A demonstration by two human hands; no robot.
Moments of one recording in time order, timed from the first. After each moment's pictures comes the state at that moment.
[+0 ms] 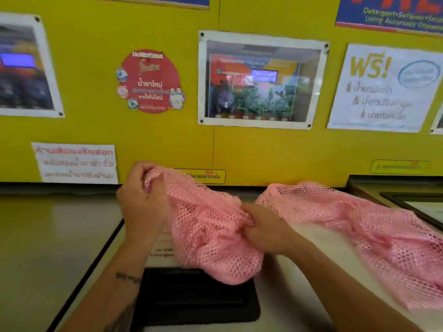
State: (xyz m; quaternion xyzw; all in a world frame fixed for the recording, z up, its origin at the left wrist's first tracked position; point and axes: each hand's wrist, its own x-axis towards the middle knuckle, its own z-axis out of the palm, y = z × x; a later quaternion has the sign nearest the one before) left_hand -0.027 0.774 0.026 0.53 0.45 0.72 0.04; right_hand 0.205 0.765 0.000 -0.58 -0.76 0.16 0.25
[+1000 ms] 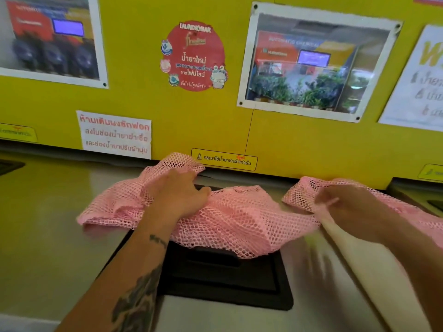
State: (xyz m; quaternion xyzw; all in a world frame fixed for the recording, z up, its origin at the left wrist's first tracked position) left_hand -0.059 0.808 -0.005 0.66 0.71 0.22 0.08; right_hand 0.278 0.753 0.037 -0.64 -0.75 0.04 0.19
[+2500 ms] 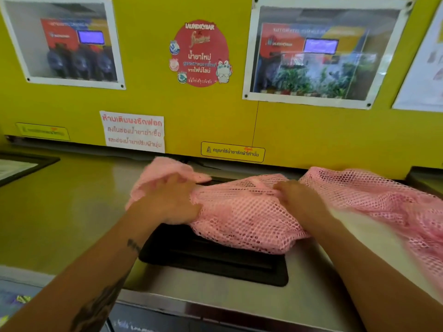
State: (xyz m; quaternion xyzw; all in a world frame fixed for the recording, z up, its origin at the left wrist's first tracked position) left_hand -0.078 0.749 0.004 0.72 0.69 0.05 0.05; right_hand 0.210 0.799 -0.022 -0.62 -0.77 -0.05 0.17
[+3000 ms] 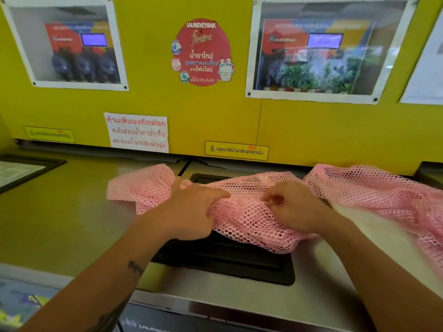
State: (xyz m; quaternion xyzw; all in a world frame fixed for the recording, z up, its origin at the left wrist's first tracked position) left_hand -0.052 0.714 0.014 0.80 0.58 0.09 0.06; right_hand 0.195 0.772 -0.007 -0.50 -0.84 0.08 0.20
